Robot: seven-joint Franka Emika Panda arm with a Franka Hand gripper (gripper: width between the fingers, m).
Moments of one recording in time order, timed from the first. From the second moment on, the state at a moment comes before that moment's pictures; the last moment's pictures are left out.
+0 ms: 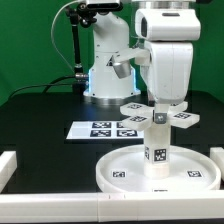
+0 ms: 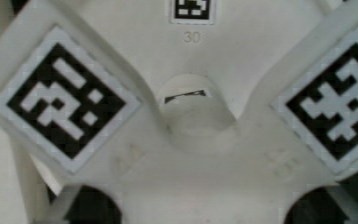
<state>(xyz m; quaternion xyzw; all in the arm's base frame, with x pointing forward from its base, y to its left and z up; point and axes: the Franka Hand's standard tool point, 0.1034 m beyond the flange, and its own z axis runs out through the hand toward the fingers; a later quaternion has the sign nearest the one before) 0.565 0.033 0.103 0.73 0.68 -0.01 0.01</state>
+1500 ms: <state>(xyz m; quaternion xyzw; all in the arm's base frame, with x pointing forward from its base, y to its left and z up) 0.556 0.035 0.101 1.00 0.02 0.00 0.00</state>
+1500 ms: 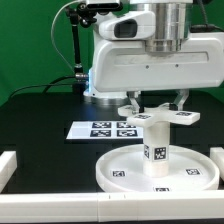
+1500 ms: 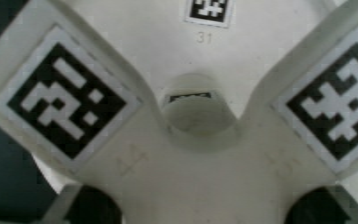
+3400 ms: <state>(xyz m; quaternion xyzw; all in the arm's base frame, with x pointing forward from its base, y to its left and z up) 0.553 0.039 0.098 0.73 -0.68 -0.02 -0.06</state>
